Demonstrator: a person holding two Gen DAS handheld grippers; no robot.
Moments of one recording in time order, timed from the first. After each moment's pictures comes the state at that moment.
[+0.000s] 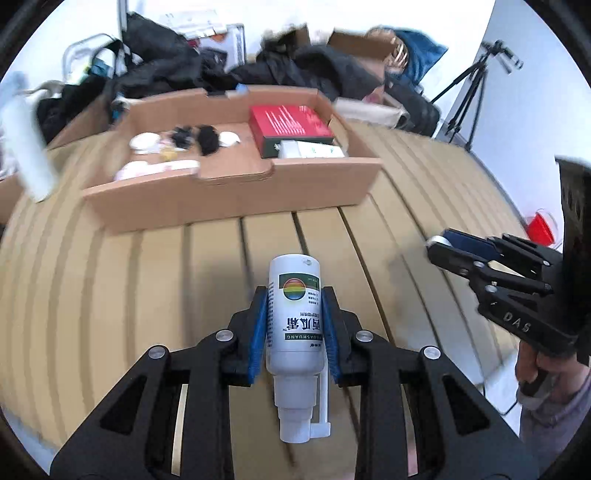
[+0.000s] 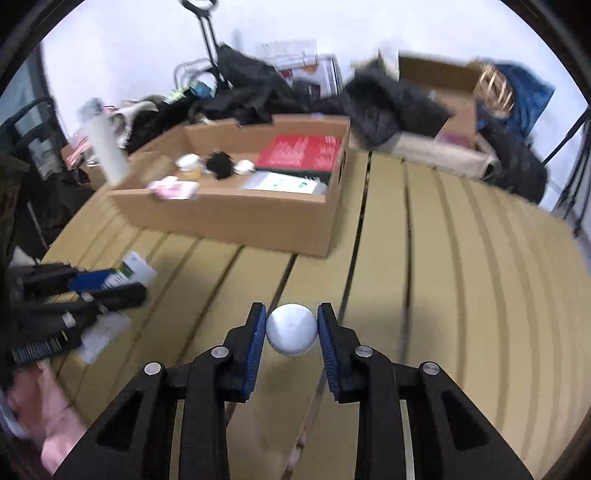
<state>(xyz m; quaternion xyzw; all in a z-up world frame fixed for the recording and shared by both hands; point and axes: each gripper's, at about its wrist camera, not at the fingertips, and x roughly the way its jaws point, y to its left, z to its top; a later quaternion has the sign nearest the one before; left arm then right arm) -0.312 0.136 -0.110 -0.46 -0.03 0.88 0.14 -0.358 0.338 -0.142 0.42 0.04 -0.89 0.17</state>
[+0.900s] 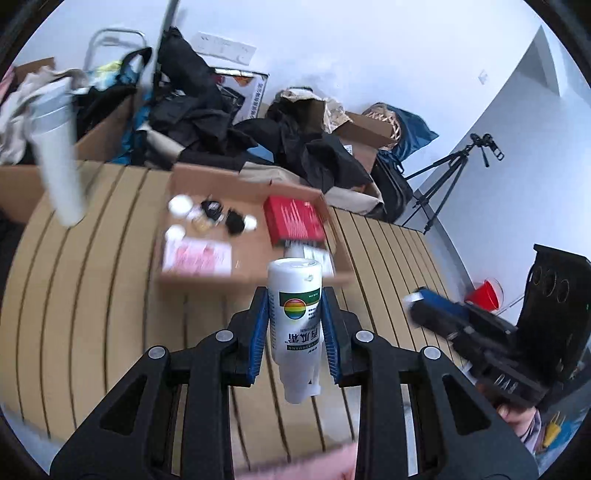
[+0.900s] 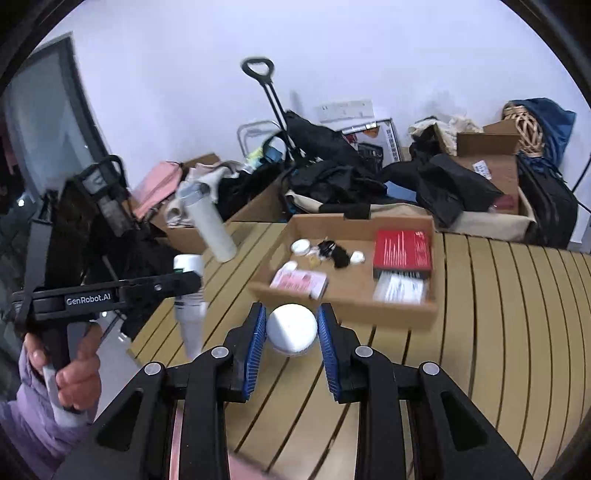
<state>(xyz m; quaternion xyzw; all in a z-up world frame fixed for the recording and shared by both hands) -0.392 0.039 -0.004 -0.44 -0.17 0.87 0.18 -0.360 0.253 -0.003 0.37 -0.05 -0.89 0.26</state>
